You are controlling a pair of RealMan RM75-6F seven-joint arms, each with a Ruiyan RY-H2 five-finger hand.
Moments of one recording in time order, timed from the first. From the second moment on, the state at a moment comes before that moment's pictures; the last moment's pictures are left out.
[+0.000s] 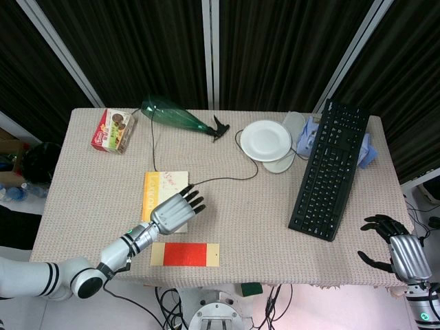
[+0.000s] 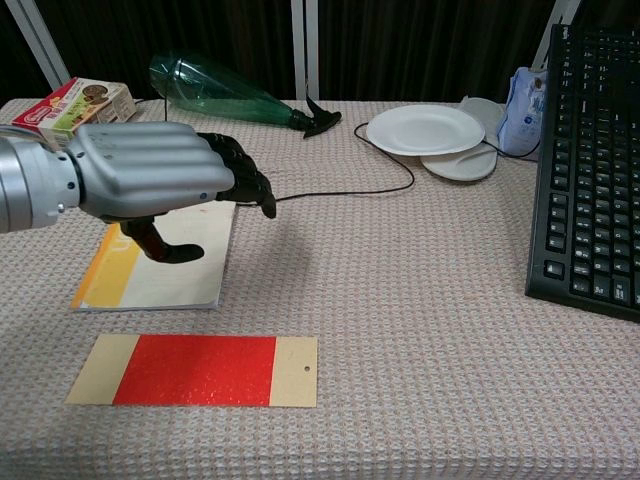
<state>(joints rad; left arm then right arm) -0.88 -1.39 0.01 -1.75 1.23 0.87 0.72 0.03 -1.18 -0.04 -1.45 -1.66 1.56 0.31</state>
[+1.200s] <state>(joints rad) -1.06 -1.42 0.13 -1.75 0.77 0.87 0.99 0.03 -1.19 -0.03 -1.45 -1.64 1.55 0.30</state>
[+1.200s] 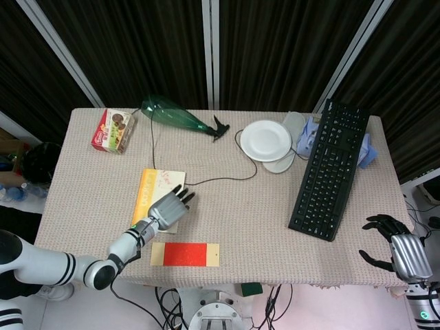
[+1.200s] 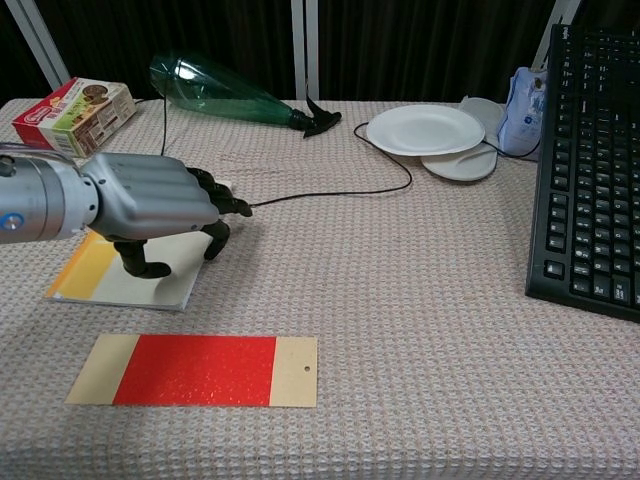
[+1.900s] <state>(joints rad) -1.06 -1.41 0.18 -1.76 0.75 1.05 1.14 0.01 -1.19 -0.03 -1.43 -1.64 1.58 0.33</state>
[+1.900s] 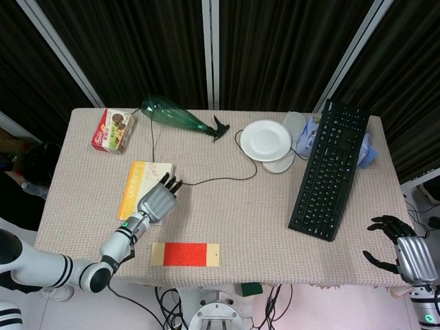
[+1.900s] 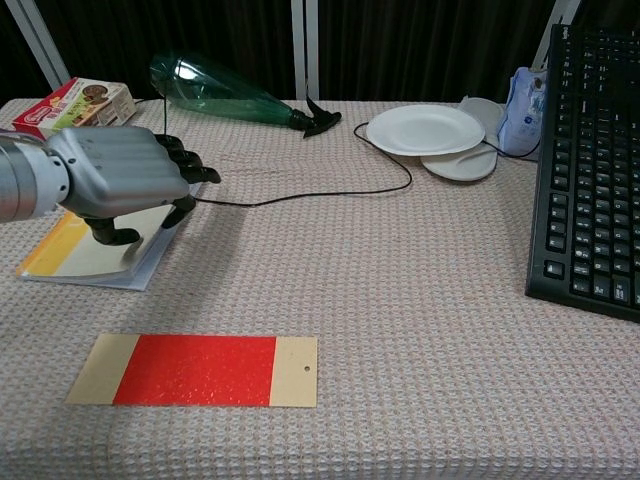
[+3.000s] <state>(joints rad) -0.93 -1.44 0.11 -1.49 1.08 1.04 0.88 0.01 -1.19 -0.03 -1.44 -1.64 1.58 0.34</state>
